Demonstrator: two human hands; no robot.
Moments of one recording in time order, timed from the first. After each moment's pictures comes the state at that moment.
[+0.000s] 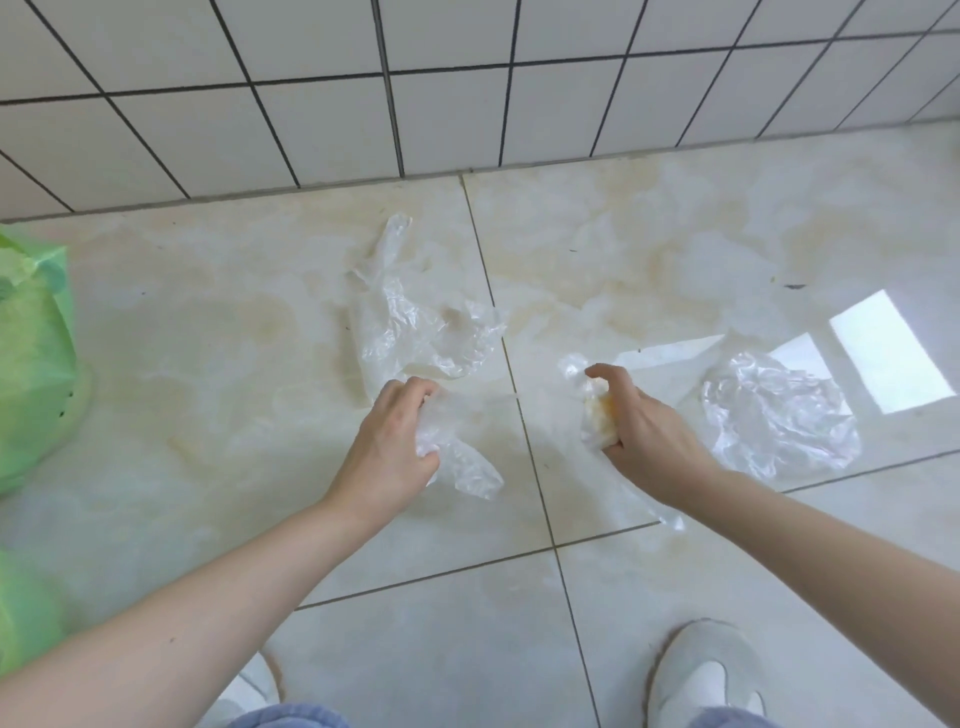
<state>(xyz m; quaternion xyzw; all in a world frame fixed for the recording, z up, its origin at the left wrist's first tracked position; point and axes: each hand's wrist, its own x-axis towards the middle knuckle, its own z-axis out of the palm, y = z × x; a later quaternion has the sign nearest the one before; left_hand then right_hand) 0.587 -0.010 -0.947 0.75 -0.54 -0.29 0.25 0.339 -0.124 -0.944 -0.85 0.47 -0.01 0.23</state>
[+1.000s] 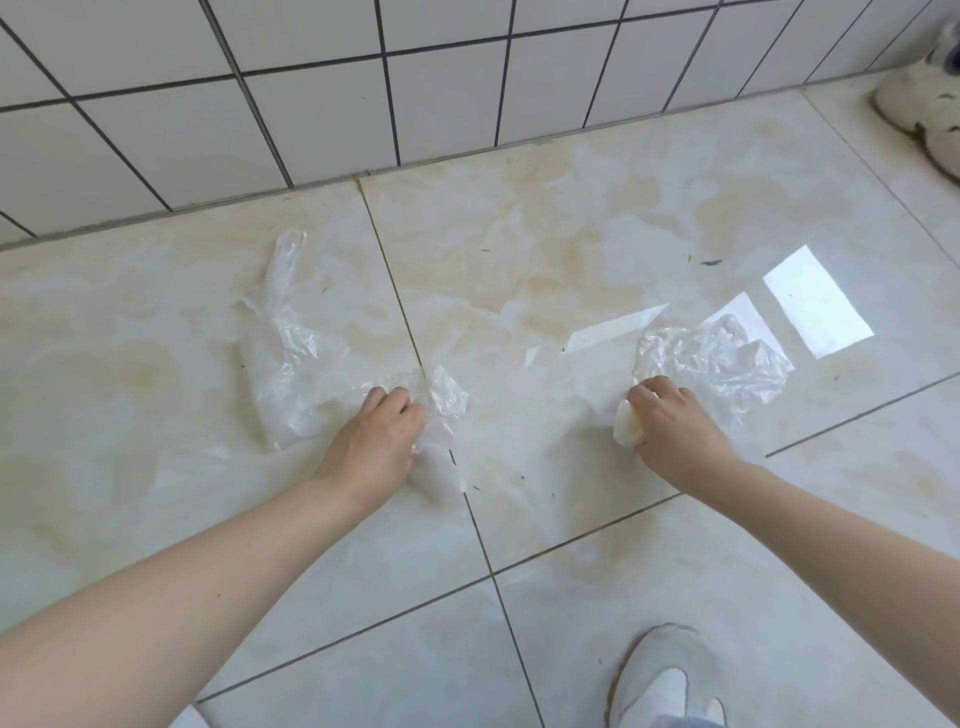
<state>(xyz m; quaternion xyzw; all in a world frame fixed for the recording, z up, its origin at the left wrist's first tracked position) 0.558 -0.086 -1.001 0.66 -0.73 -0.16 0.02 0.246 -0.172 -0.974 -0.77 0.60 0.15 0.15</state>
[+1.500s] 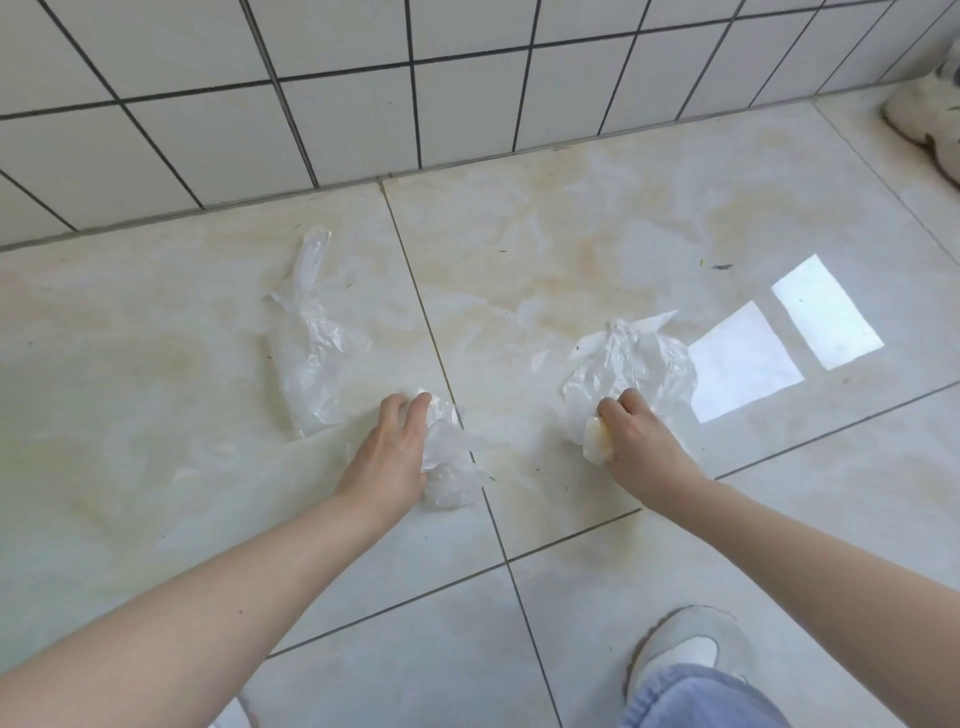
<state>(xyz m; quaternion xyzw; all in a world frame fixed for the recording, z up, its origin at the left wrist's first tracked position) 0.552 -0.056 -0.996 0.73 -0.64 -0.24 0.03 0.281 -0.139 -0.981 -0.80 0.56 0.06 0.21</state>
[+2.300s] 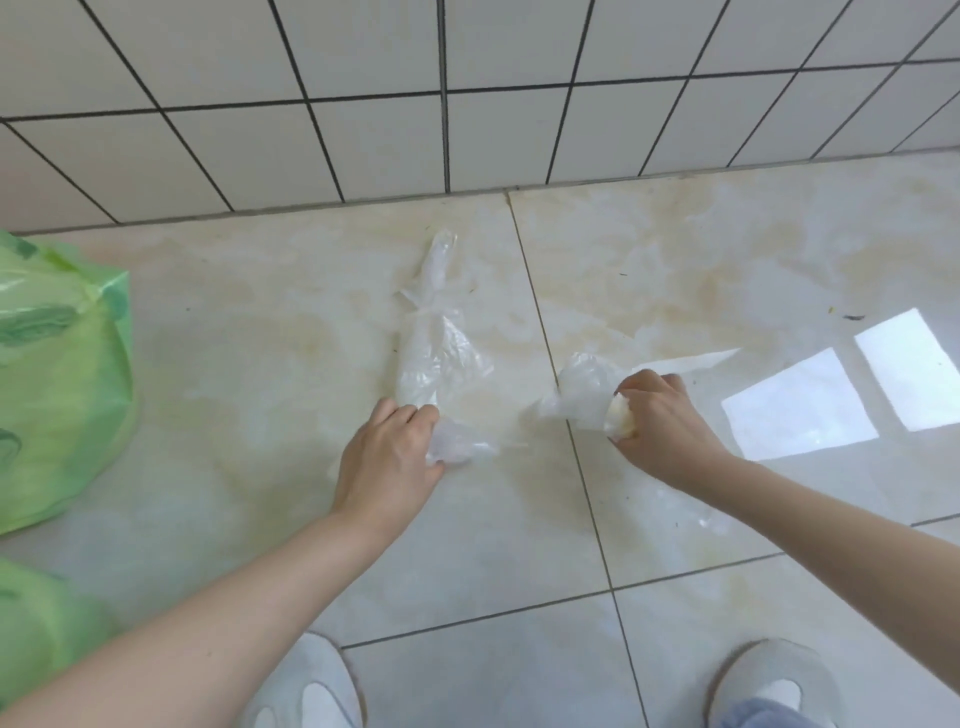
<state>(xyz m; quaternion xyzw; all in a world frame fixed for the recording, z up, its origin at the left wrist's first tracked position) 0.649 -0.013 -0.964 0.77 -0.62 -0.09 0.12 0.401 -0.159 -0.957 -0.85 0.49 0.07 0.17</state>
